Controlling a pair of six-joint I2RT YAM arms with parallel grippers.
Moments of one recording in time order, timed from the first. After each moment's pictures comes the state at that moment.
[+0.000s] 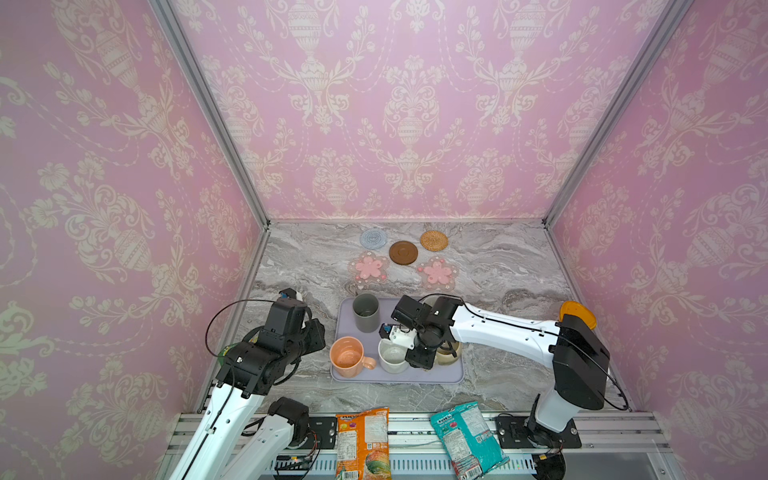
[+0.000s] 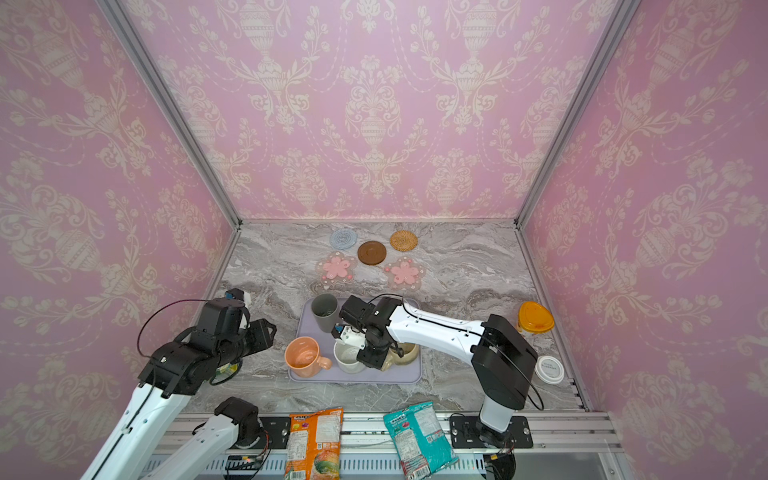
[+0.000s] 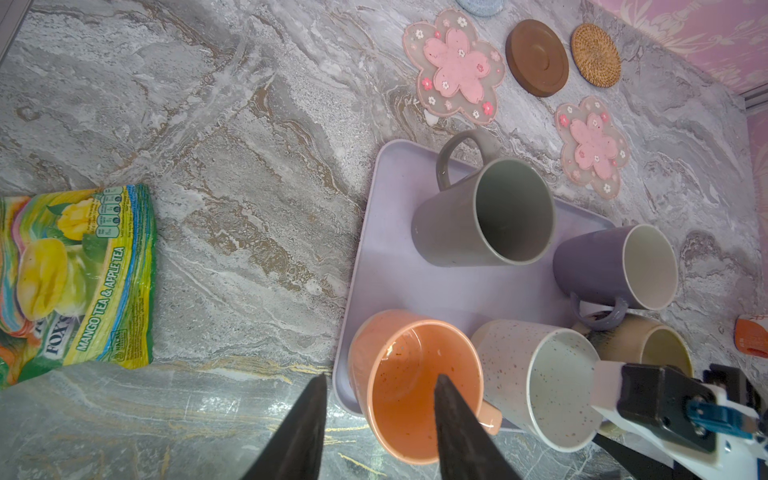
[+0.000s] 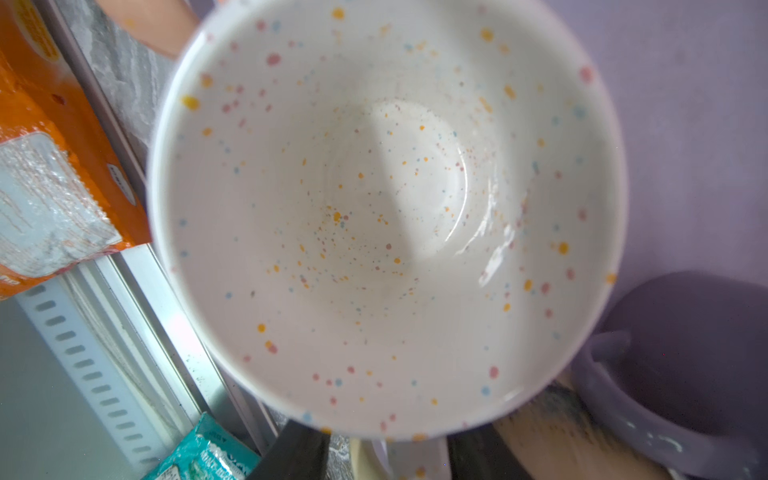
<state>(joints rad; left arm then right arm) -0.32 0.69 0.88 -1.09 -0.06 -0.61 0.99 1.71 1.27 -0.94 -0.10 -0.21</state>
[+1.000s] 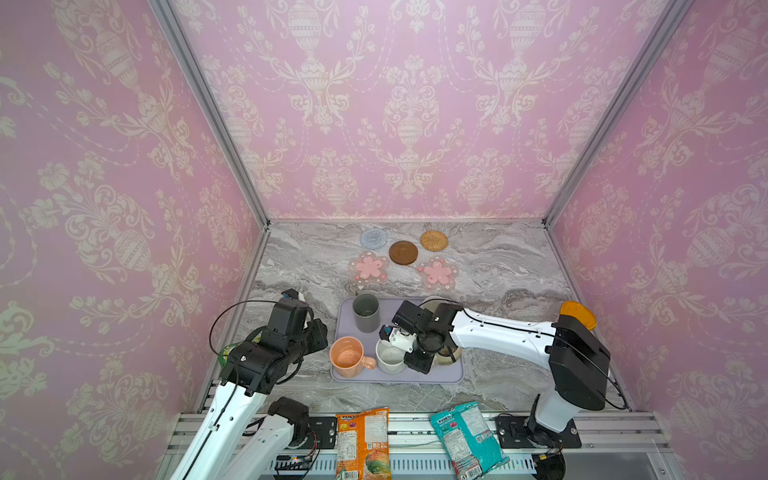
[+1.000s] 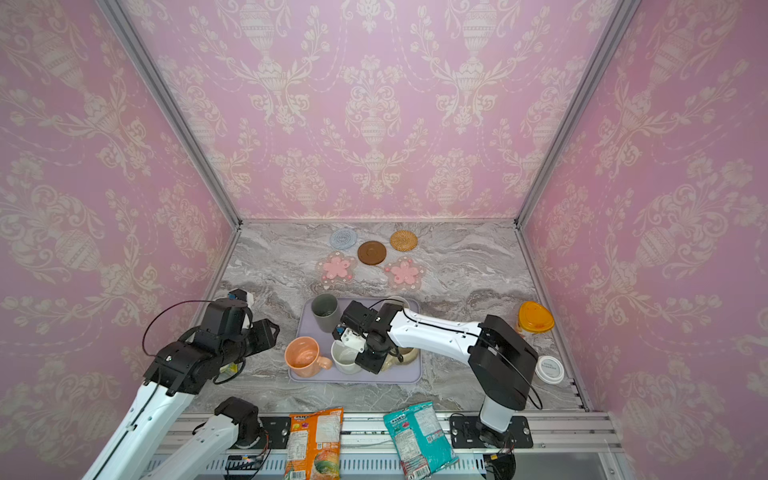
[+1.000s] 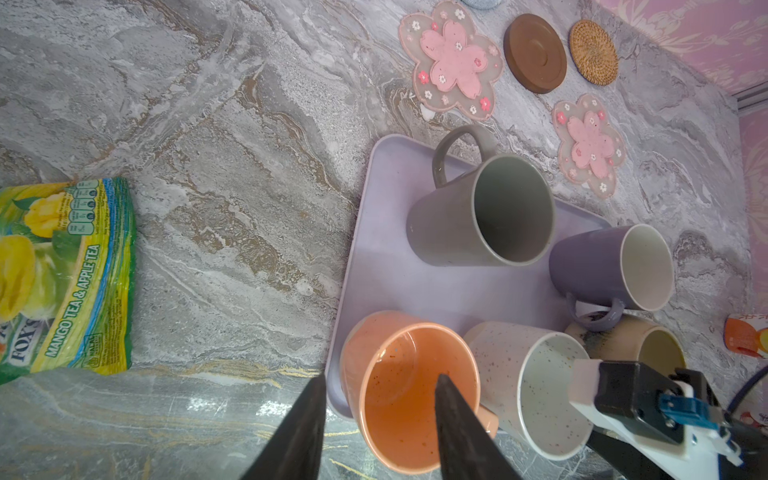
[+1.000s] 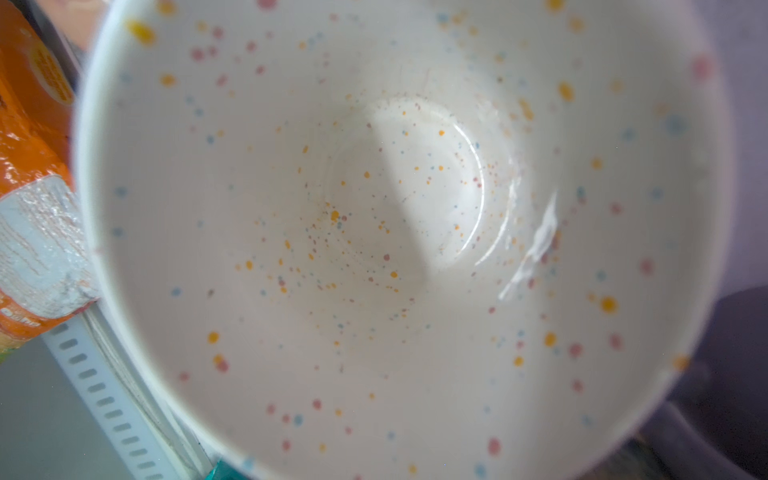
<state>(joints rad) -0.32 0.69 0.85 -1.05 -0.04 -0.62 1.00 1.70 1.18 -0.81 -0.14 -0.11</state>
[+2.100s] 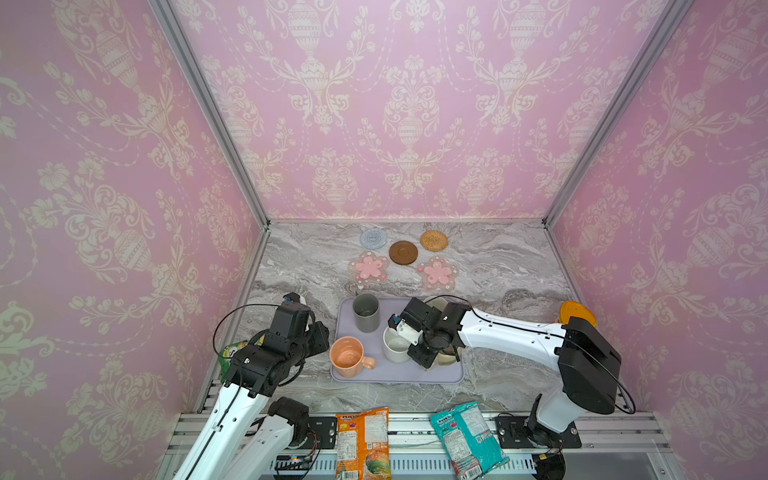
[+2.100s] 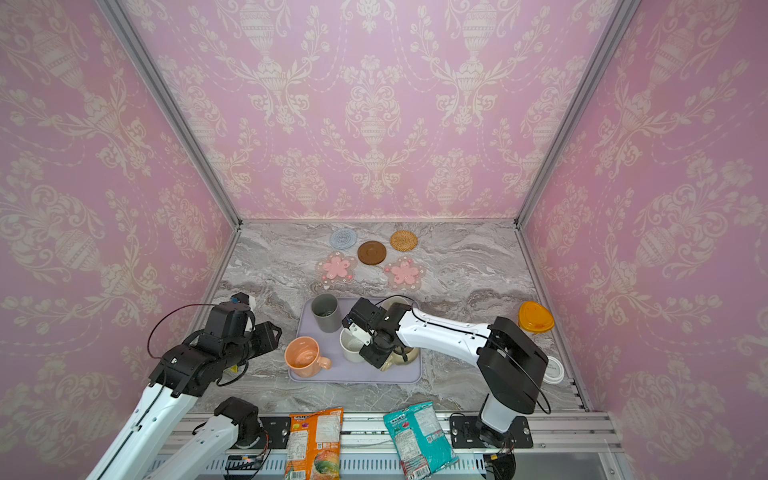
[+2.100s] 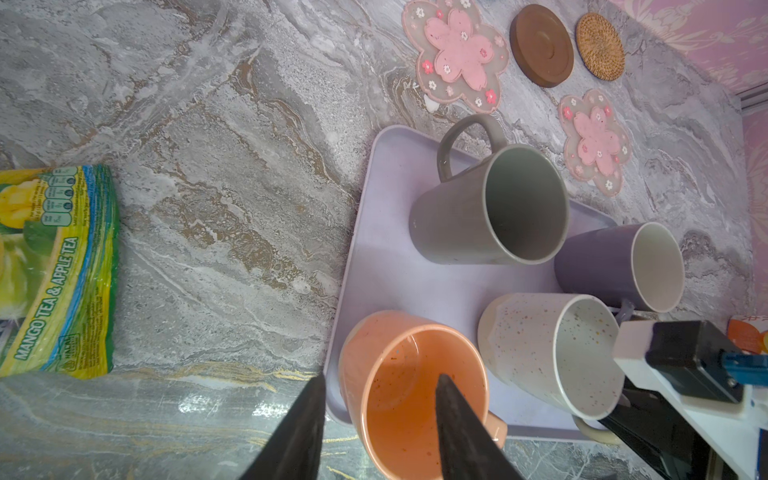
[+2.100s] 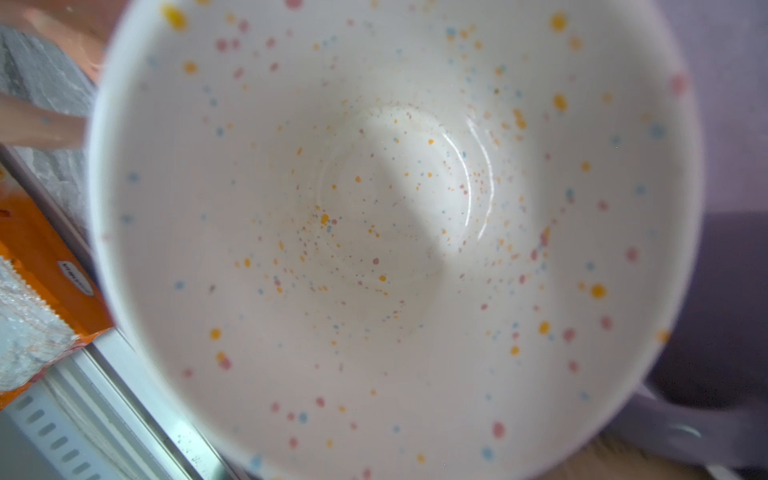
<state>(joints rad) -0.33 0.67 0.78 -1.01 -0.03 -0.64 0.95 1.65 1.14 -0.77 -0.06 0.02</state>
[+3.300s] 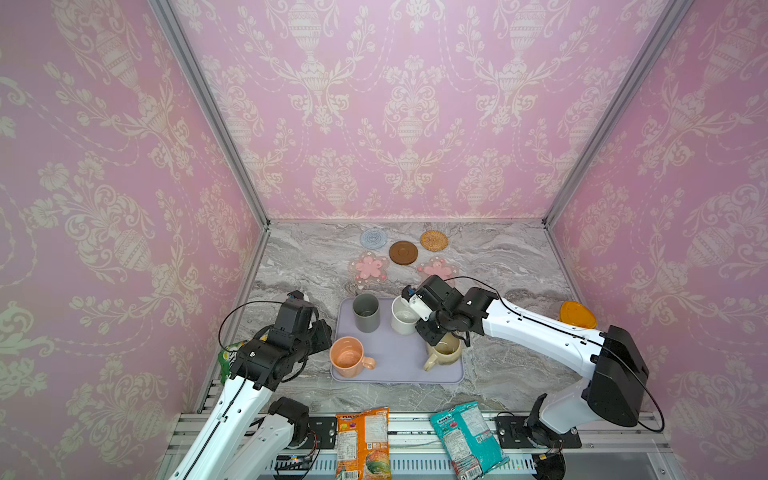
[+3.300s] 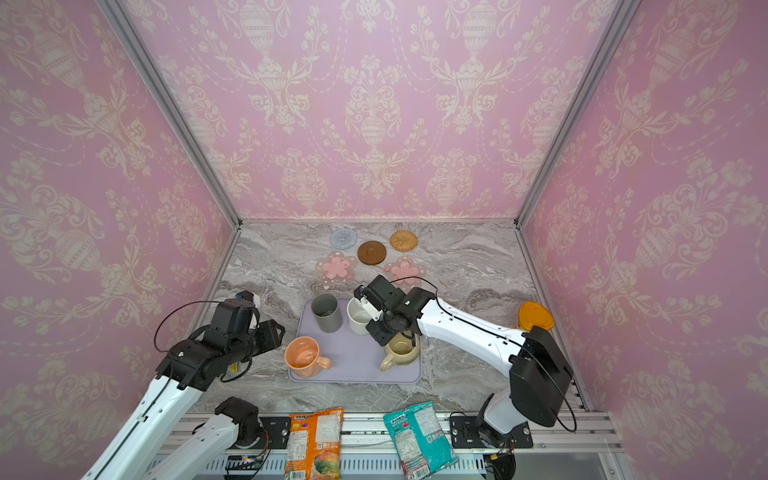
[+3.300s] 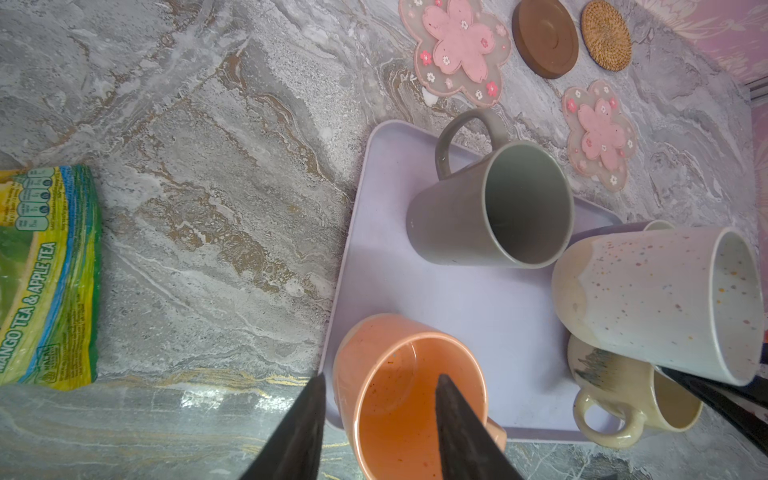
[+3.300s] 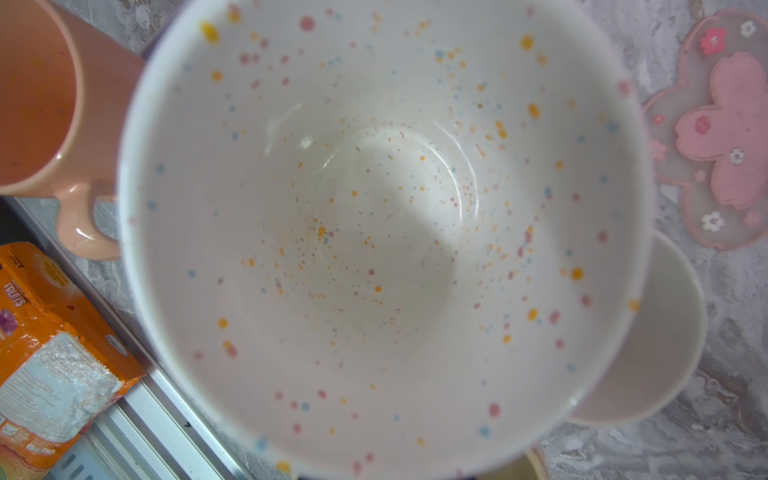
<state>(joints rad) -0.33 0.71 0.78 -0.99 -0.02 -0.64 0.85 1.52 1.21 -0.78 0.00 0.08</state>
